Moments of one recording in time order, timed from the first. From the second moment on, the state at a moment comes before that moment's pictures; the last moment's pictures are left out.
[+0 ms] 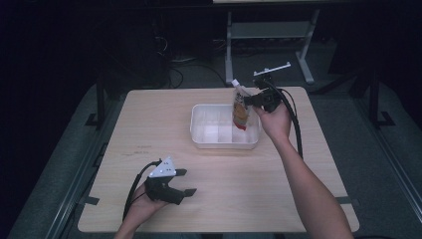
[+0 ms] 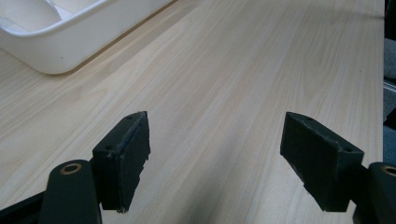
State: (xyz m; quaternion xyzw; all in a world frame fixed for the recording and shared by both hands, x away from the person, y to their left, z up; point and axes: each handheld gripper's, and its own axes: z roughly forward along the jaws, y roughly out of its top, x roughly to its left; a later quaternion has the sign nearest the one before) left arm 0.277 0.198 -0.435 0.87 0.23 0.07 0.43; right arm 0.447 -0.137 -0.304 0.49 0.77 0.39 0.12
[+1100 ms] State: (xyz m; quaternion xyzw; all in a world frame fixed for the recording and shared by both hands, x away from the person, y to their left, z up) left arm 0.277 0.200 -0.435 0.87 0.23 0.07 0.43; right arm 0.459 -0.126 -0.338 0.51 0.78 0.35 0.09
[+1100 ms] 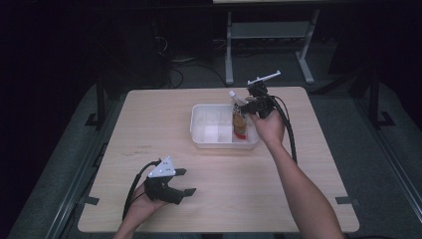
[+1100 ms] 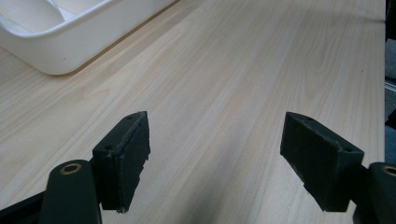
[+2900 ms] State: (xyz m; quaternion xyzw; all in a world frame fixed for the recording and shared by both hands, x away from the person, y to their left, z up) left arm 0.278 0.199 -0.438 0.87 0.24 0.09 0.43; right arm 0.421 -0.167 -0.328 0.48 0.79 0.37 0.07
